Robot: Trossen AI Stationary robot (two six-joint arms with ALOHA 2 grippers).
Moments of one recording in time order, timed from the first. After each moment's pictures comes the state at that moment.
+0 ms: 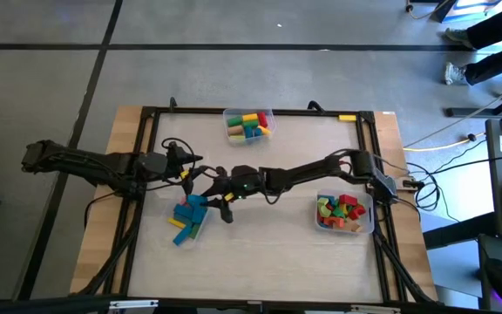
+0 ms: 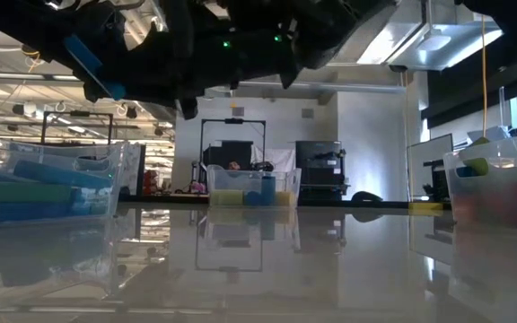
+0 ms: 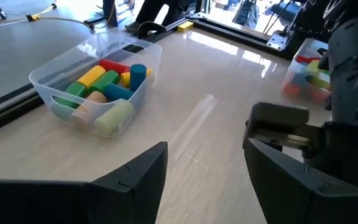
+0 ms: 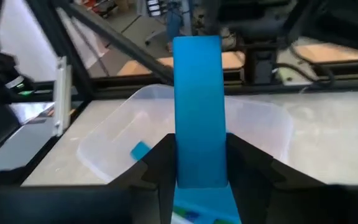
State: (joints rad) left arm -0.07 0.70 0.42 -0.13 -0.49 -0.35; right arm 0.06 2.19 1.54 0.41 -0.21 0.12
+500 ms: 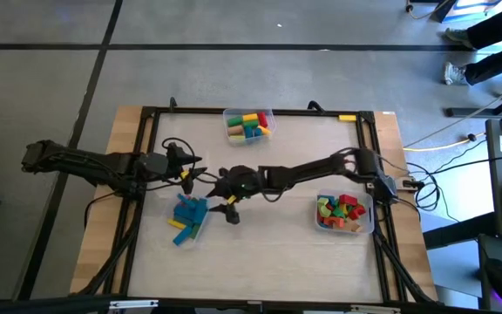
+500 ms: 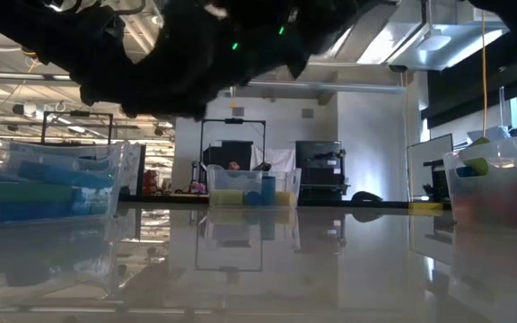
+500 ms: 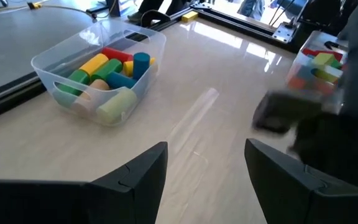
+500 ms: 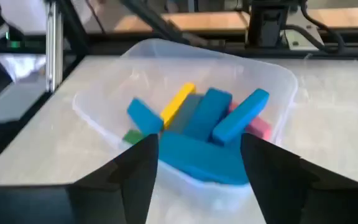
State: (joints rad) left arm -0.07 0.70 0.42 -0.17 -0.49 -0.39; right arm 0.06 2.16 1.56 0.19 -0.22 0.03
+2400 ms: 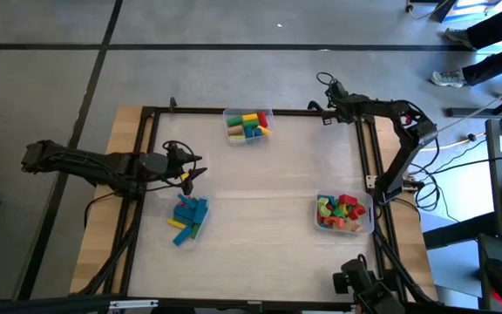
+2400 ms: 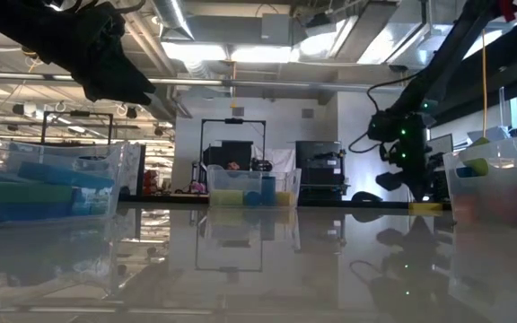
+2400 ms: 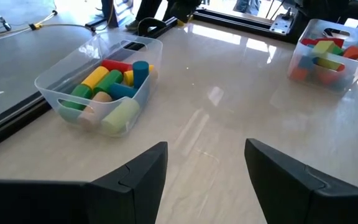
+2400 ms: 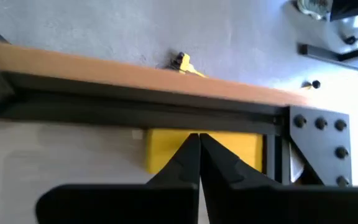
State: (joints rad) left arm -0.07 0.70 0.42 -0.16 -0.49 -0.28; right arm -1.08 1.76 0.96 -0.41 0.46 0.26
